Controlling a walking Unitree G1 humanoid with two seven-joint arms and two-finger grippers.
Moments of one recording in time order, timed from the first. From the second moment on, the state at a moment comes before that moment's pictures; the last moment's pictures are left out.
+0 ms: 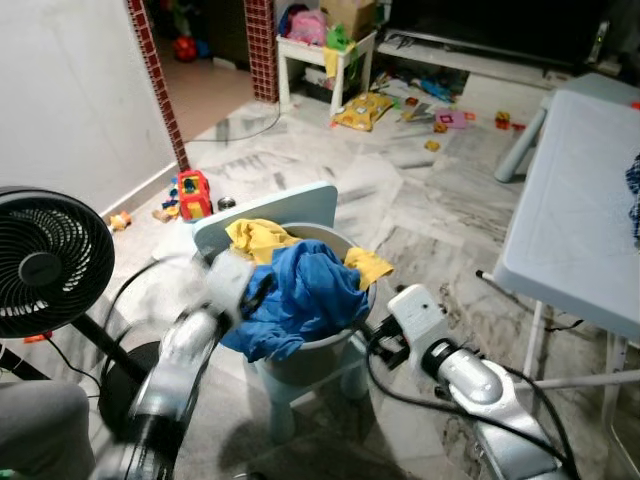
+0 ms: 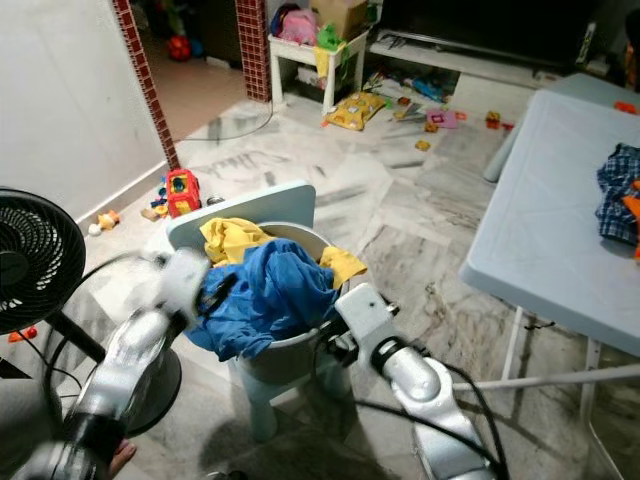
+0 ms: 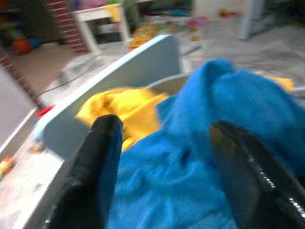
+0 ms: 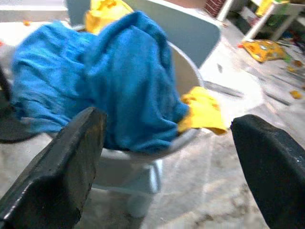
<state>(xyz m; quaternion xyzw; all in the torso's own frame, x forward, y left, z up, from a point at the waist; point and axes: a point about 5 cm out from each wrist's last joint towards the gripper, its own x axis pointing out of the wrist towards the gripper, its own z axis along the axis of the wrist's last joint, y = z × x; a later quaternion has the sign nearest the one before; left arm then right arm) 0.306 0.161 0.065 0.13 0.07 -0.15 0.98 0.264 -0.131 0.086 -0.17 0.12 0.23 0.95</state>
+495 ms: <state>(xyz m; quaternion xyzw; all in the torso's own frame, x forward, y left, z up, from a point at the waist) 0.261 0.185 0.019 -0.03 0.20 0.02 0.98 0.272 -0.142 0.086 -0.19 0.12 0.21 0.95</state>
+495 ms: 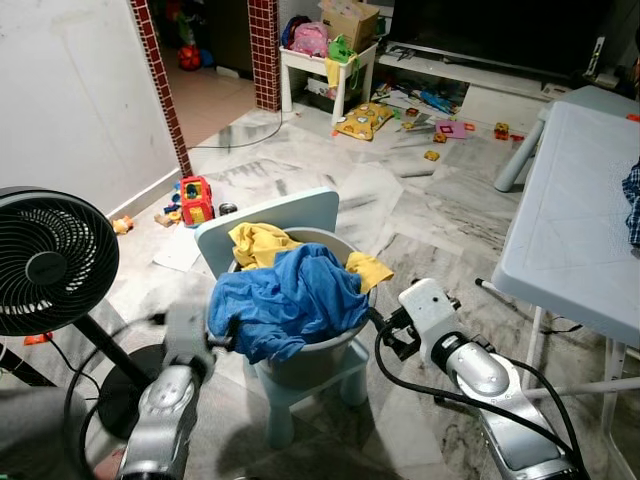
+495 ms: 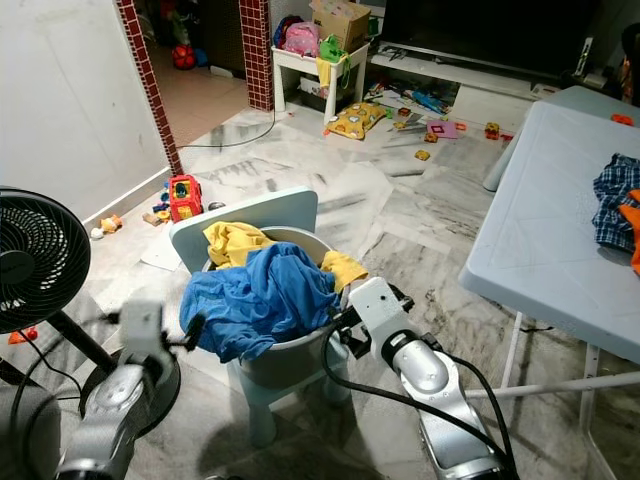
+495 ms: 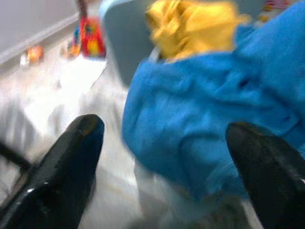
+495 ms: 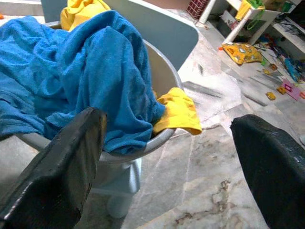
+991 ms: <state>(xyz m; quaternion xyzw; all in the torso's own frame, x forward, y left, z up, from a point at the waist) 0.245 0.178 0.004 -0.14 0.28 0.04 0.95 0.246 -0.176 0.090 -0.19 0.13 0.14 0.96</state>
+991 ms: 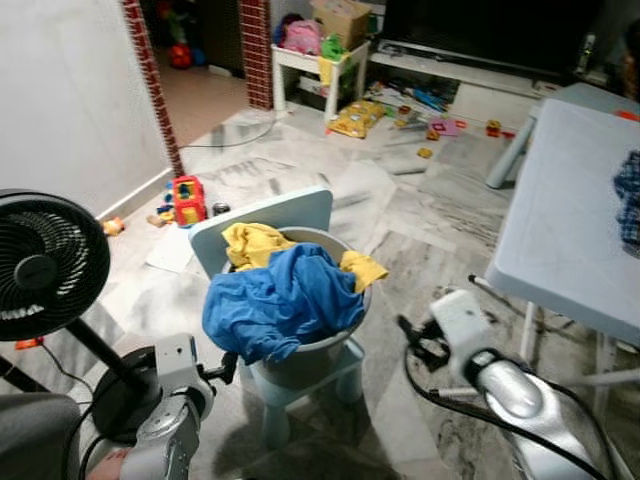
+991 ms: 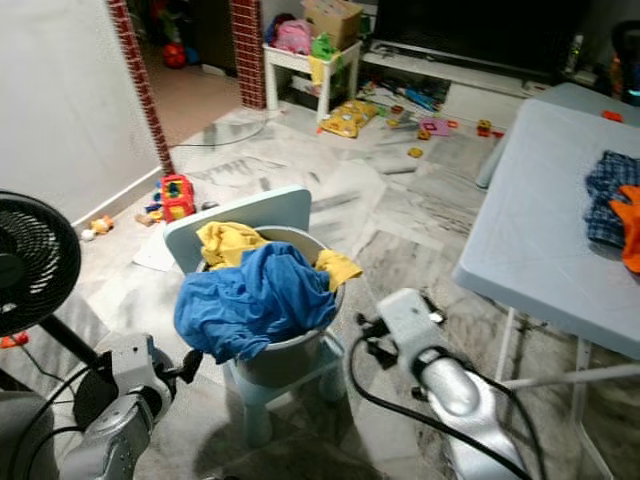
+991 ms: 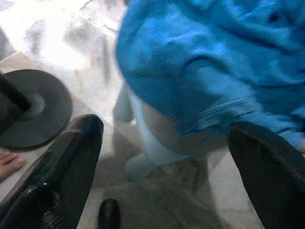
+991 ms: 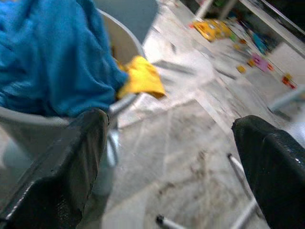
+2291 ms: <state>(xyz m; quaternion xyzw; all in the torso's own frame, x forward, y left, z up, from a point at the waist) 0.298 0.156 0.039 -0.15 0.27 -0.02 0.95 0.214 -0.178 0.093 -0.13 0.19 0.12 0.96</state>
